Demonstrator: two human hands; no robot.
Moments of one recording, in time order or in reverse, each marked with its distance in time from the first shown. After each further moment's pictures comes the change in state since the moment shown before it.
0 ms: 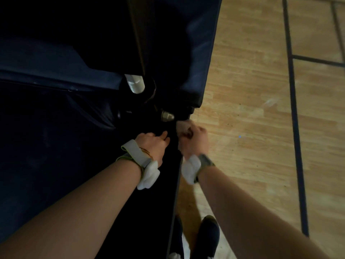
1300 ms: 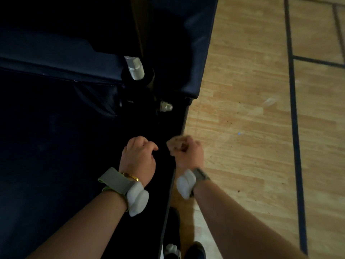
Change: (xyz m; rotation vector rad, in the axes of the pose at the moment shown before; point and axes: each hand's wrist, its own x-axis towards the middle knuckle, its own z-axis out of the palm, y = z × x) left_hand -0.071 0.039 0.058 -0.615 0.652 -0.312; right_hand -0.069 0.028 0.001 0.037 -0.106 0.023
